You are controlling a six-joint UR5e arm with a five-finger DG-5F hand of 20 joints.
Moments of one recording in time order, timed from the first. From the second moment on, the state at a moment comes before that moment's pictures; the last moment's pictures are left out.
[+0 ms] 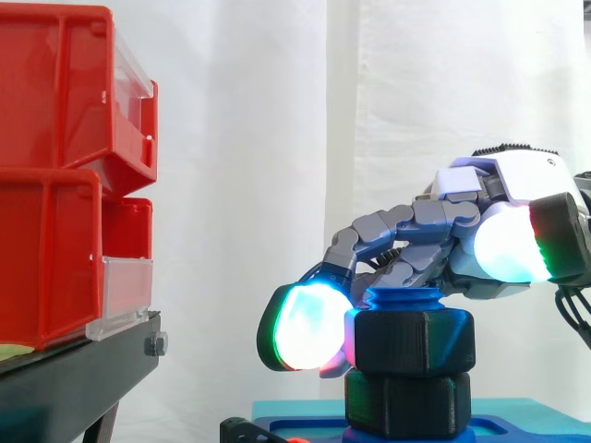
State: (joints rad) arm -0.02 -2.28 -1.22 -2.70 -1.95 -1.03
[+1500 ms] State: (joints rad) arm -0.08 -2.28 -1.22 -2.69 -2.04 -1.05
